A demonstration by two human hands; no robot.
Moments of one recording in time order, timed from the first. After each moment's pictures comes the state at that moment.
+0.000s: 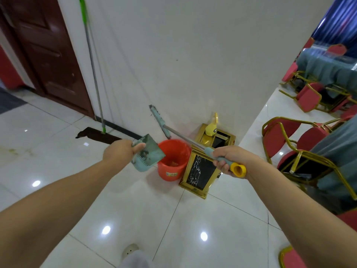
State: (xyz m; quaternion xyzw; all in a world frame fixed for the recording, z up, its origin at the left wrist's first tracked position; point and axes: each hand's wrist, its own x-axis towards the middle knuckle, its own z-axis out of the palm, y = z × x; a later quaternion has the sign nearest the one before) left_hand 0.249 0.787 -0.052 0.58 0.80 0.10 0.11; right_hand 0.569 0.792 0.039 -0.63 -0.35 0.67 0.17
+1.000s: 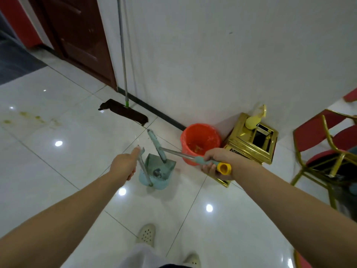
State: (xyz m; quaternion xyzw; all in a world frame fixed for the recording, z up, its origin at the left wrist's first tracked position) left_hand 0.074 0.791 -0.137 0.21 0.81 0.31 0.45; right_hand 0.341 0.877 -0.047 -0.64 -0.22 0.74 0.03
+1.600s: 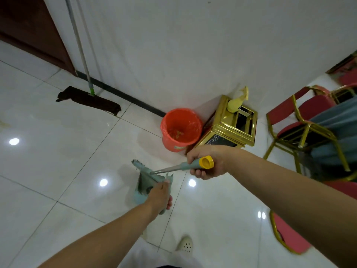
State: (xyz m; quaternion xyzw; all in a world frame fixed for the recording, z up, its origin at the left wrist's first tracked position) left_hand 0.188 0.804 -0.192 0.20 0.67 0.21 0.68; right_hand 0.307 0.919 -0.048 -0.66 -0.28 0.69 -0.13
